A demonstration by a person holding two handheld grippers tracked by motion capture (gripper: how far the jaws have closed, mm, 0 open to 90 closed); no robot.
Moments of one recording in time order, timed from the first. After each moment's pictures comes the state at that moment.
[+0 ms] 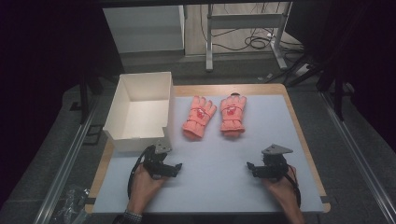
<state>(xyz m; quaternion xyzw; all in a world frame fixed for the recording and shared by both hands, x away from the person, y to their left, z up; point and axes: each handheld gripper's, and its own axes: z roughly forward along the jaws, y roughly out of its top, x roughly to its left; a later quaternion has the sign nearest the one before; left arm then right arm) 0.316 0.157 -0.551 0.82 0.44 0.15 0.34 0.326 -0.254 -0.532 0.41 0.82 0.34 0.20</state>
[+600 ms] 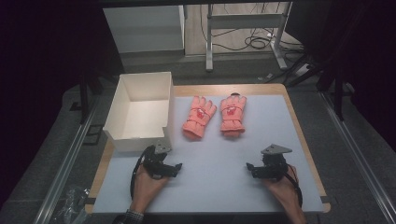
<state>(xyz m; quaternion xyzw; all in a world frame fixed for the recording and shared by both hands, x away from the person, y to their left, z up) 0.316 0.158 -0.551 0.82 0.44 0.15 0.34 0.327 -0.253 -0.532 0.41 0.82 0.34 0.20</state>
